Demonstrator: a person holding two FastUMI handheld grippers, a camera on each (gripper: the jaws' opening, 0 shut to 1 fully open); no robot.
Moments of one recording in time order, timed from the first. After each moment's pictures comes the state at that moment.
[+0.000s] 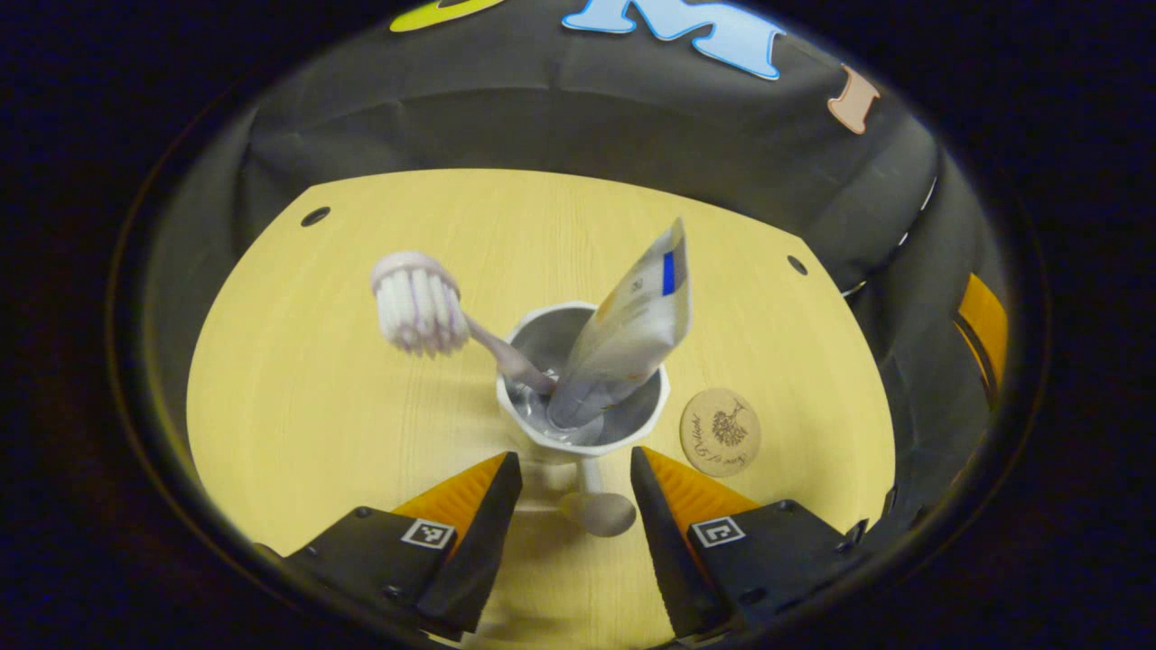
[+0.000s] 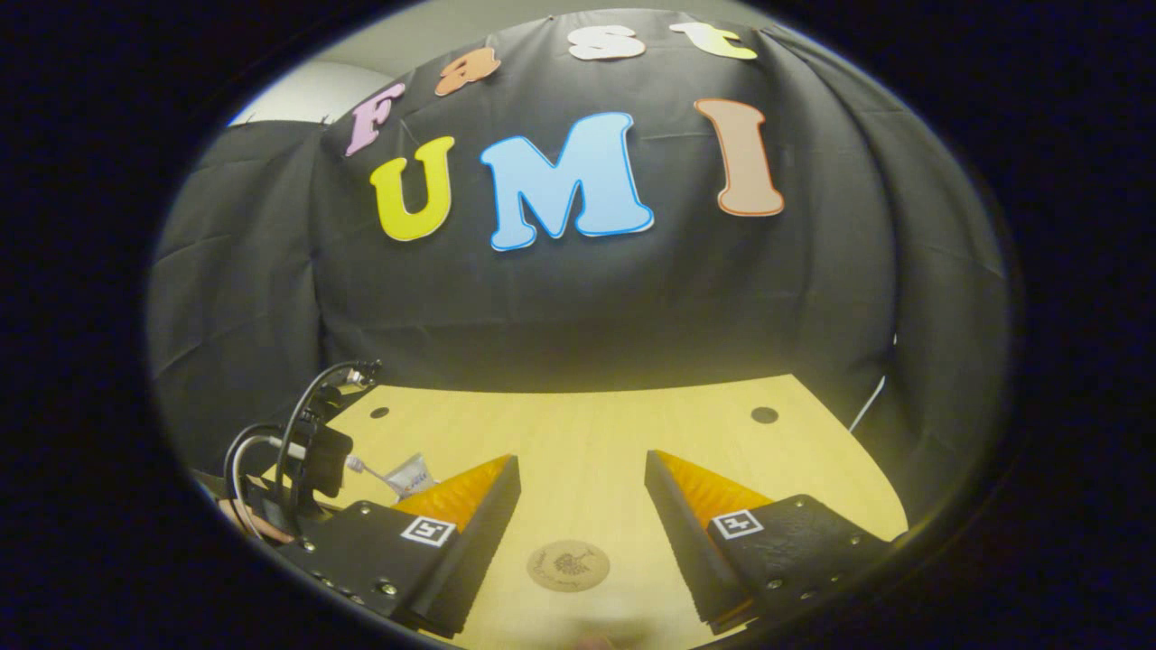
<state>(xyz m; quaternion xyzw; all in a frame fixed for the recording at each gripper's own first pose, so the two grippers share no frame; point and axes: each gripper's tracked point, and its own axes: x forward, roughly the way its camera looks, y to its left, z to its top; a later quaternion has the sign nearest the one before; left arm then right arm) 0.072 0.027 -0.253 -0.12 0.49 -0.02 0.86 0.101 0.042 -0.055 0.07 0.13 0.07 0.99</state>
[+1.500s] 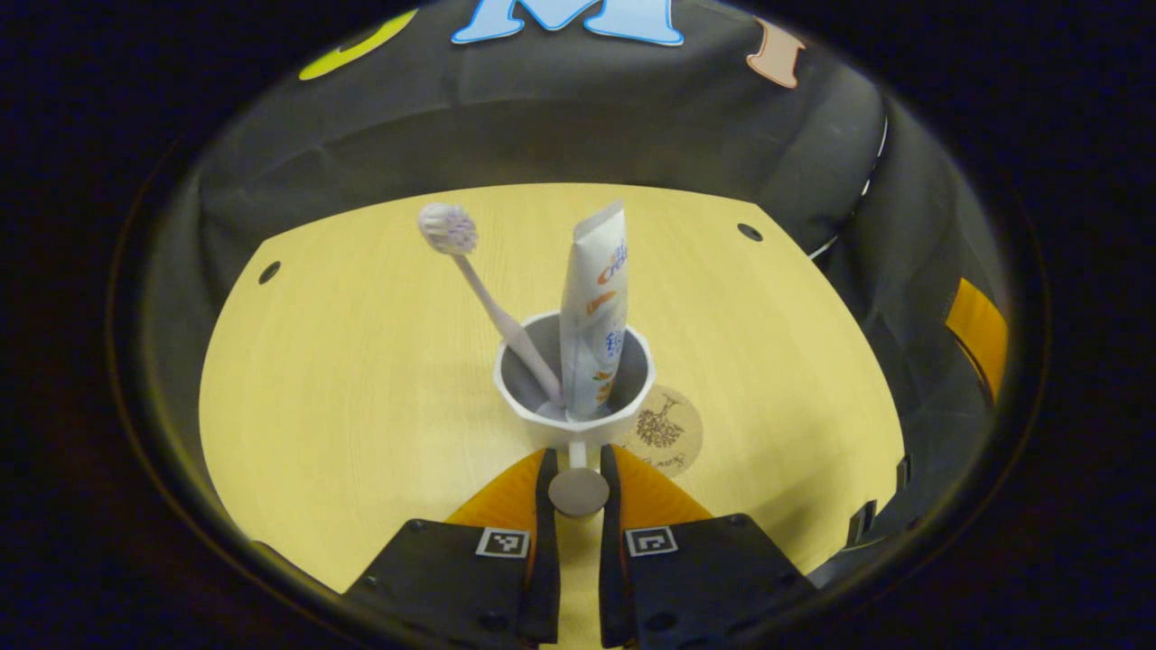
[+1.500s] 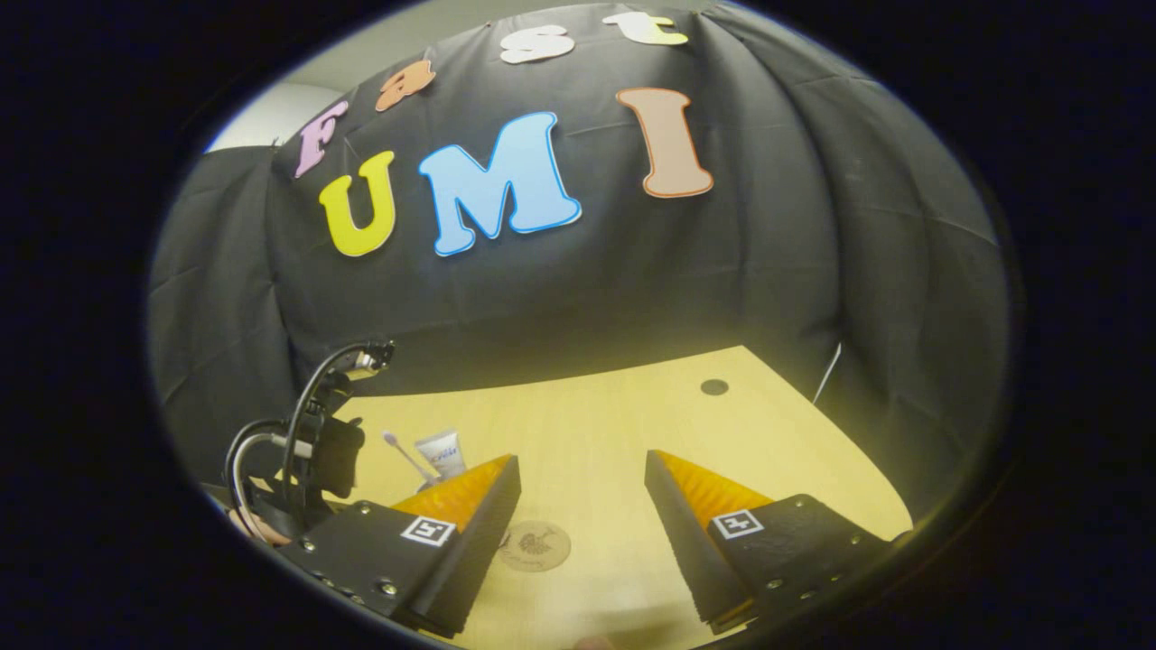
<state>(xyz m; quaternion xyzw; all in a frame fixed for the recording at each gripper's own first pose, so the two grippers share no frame) 0.084 -0.061 -0.230 -0.06 0.48 -0.07 0.87 0.075 -0.019 -0.066 0.11 0.14 0.01 0.98</state>
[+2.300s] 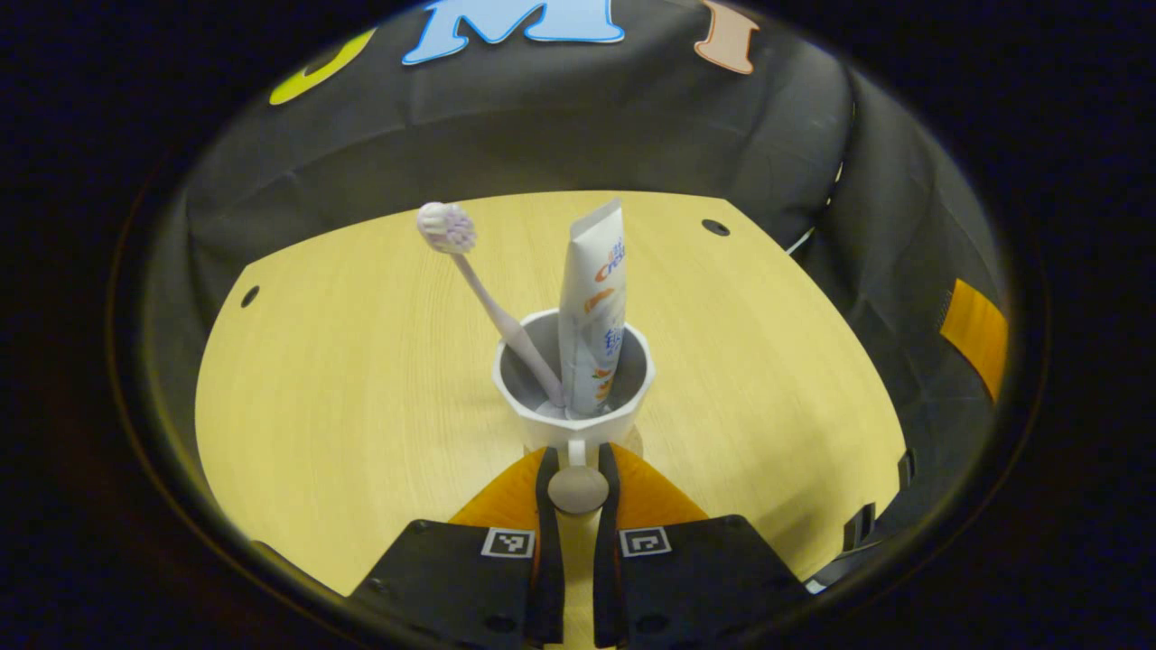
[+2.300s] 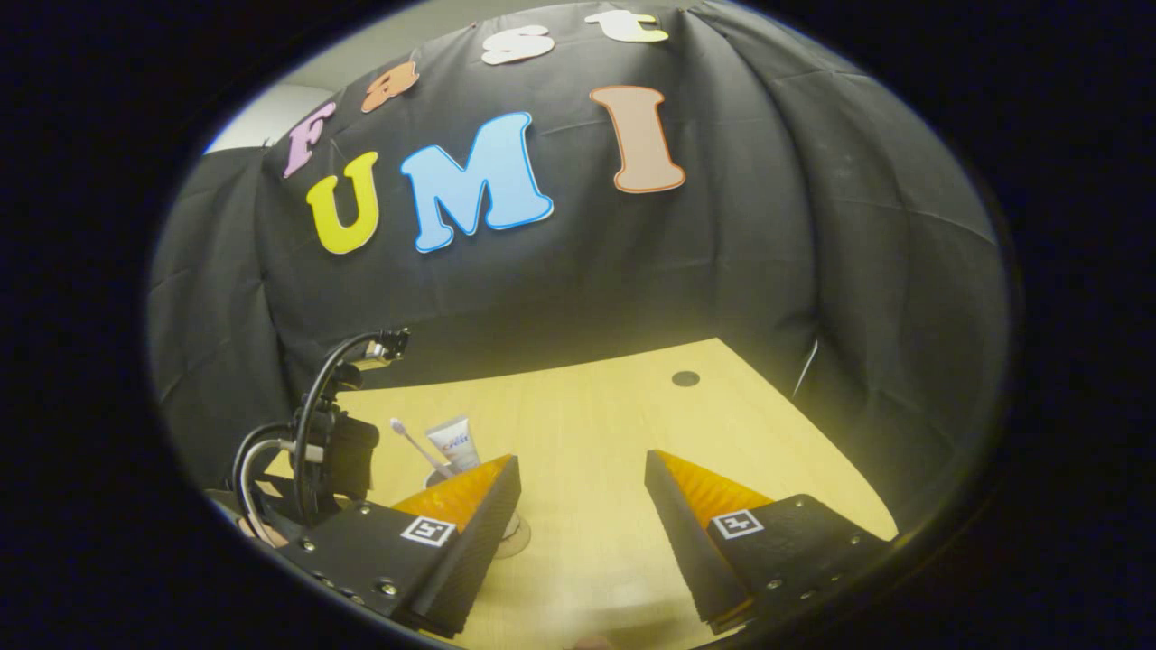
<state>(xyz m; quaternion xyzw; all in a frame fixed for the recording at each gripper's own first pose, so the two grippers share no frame) 0.080 -0.115 -0.236 -0.03 0.46 -0.09 0.88 0.054 -0.053 -0.077 0.10 0.15 0.01 0.98</state>
